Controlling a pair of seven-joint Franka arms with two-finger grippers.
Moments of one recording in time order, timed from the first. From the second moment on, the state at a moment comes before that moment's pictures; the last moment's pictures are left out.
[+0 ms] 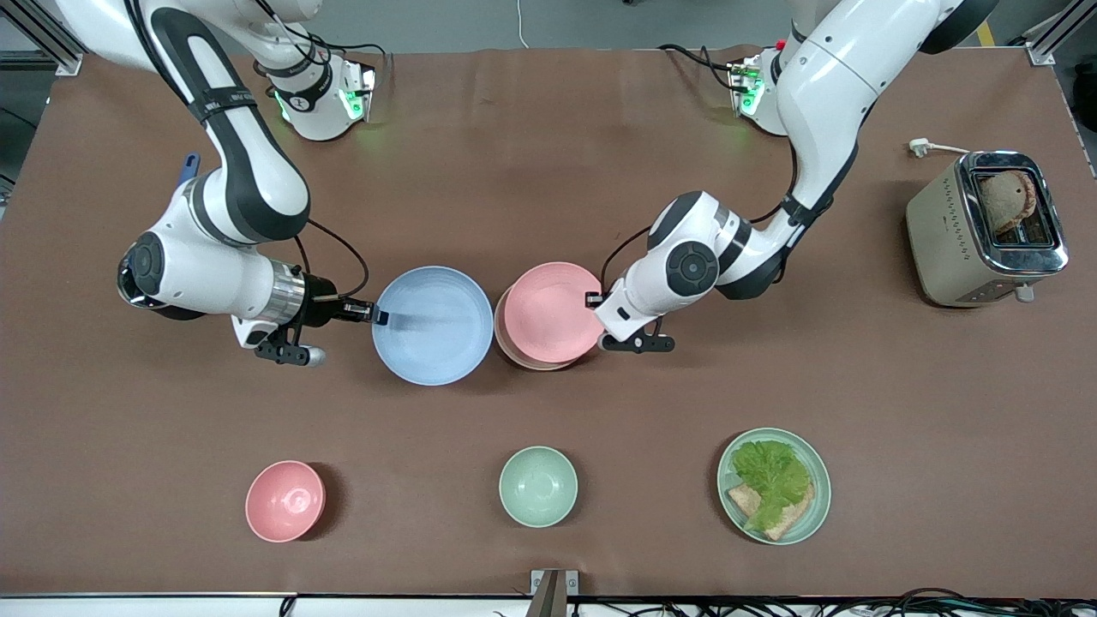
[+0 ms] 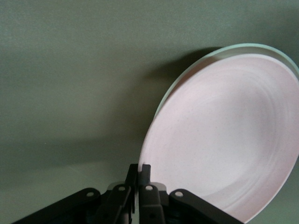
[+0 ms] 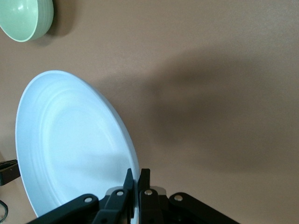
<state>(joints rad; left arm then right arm) -0.19 0.67 -0.50 -1.75 -0.02 2.33 -0.58 -0.08 0.30 0.33 -1.96 0.49 2.19 0.16</state>
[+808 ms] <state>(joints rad) -0.22 0.71 -0.49 -1.69 0.00 2.35 -0.59 -0.07 0.32 0.35 -1.97 0.49 2.21 0.17</state>
